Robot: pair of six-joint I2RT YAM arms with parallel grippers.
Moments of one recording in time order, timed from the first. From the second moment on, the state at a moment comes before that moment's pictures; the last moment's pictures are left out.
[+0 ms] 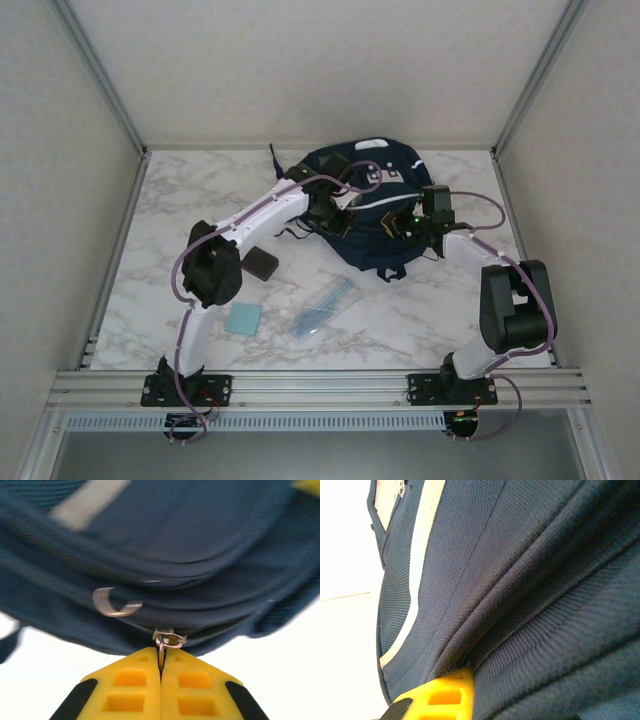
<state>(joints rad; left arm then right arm) -0.72 2.20 2.05 -1.08 0.18 -0.14 0.19 1.58 0.92 -0.12 -0.46 1.01</state>
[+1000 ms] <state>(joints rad) -0.58 2.41 2.22 -0.88 -0.28 -0.08 0.25 1.56 0.99 -0.15 -0.44 0.79</state>
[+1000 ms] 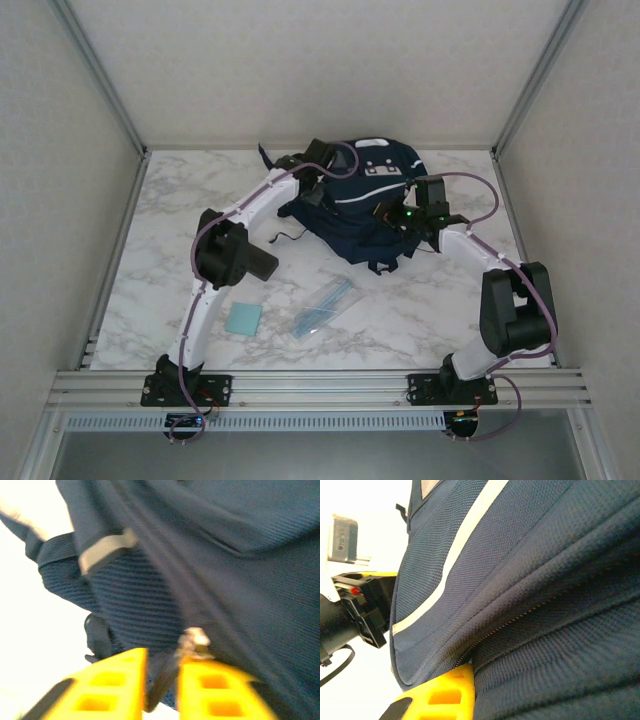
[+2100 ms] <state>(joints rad) -0.15 1.67 1.36 -0.77 0.08 -0.49 0.91 2.04 1.60 -0.50 -0.25 0.19</state>
